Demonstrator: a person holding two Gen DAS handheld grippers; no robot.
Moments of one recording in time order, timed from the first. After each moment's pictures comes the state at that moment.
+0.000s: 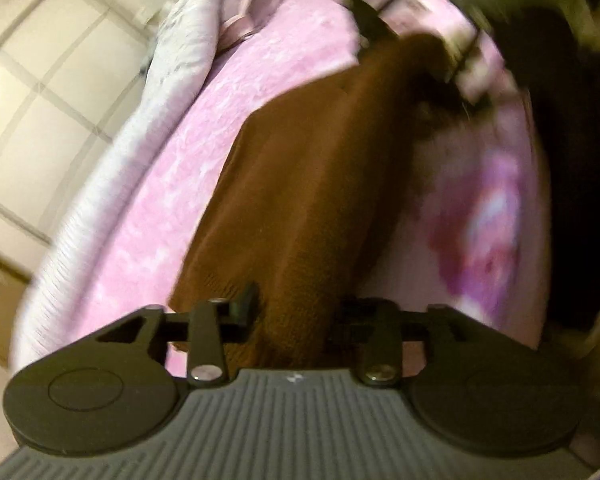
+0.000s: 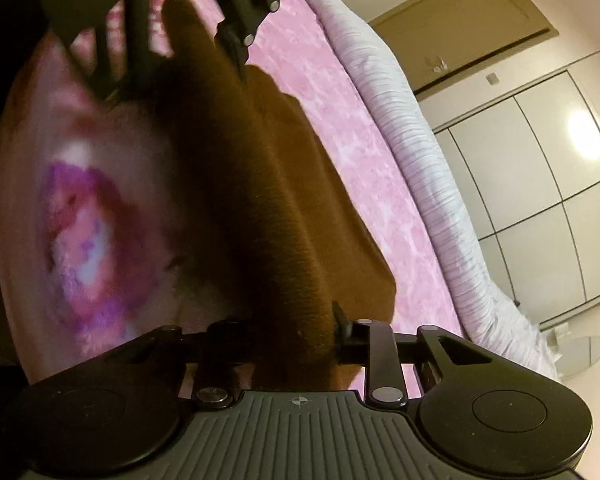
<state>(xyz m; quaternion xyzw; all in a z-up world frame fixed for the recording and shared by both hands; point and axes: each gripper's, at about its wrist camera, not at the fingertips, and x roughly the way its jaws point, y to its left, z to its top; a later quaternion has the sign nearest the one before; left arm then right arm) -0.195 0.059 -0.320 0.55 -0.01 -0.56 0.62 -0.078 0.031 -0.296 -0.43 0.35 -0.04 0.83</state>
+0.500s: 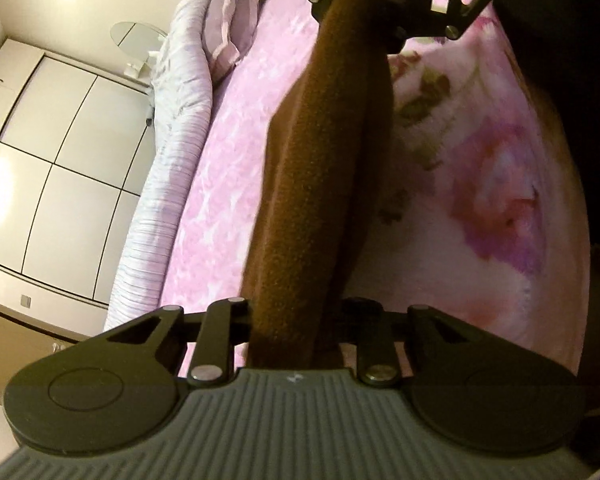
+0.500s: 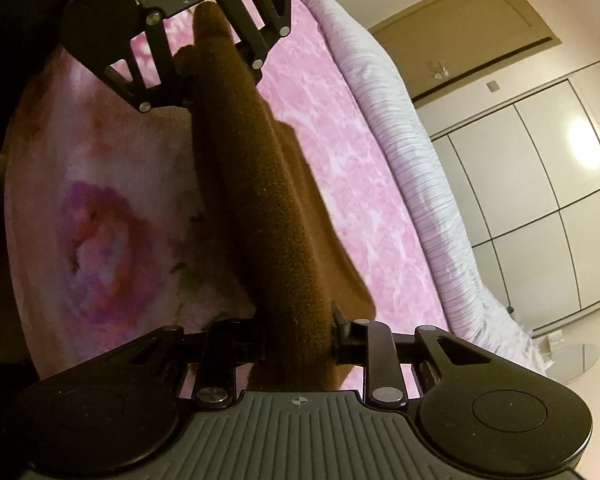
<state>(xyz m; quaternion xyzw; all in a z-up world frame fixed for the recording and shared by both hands) -0.198 0.060 -0.308 0.59 -0.10 -0.53 0.60 -0.099 0.046 -0.267 -0.45 0.35 -0.03 0.82</state>
